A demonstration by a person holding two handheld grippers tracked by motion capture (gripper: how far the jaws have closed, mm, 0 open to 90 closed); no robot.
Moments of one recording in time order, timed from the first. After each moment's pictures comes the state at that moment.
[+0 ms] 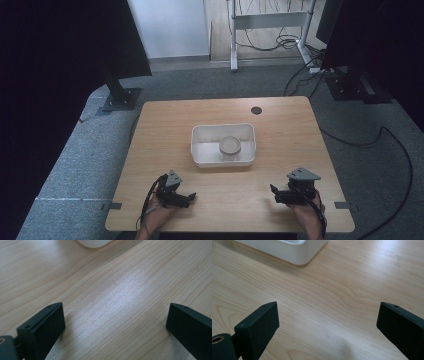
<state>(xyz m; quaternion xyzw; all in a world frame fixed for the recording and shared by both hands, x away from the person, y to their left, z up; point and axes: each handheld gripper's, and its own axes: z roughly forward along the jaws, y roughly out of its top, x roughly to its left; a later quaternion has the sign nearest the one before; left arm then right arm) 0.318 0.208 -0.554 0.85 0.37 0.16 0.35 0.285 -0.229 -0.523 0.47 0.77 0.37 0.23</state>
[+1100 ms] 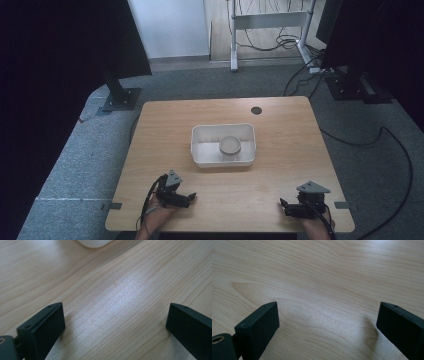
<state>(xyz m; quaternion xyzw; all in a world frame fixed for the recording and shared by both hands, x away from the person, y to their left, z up) 0.318 0.207 -0.554 0.85 0.37 0.16 0.35 0.259 -0.254 -0.556 0.51 0.77 0.33 0.20</state>
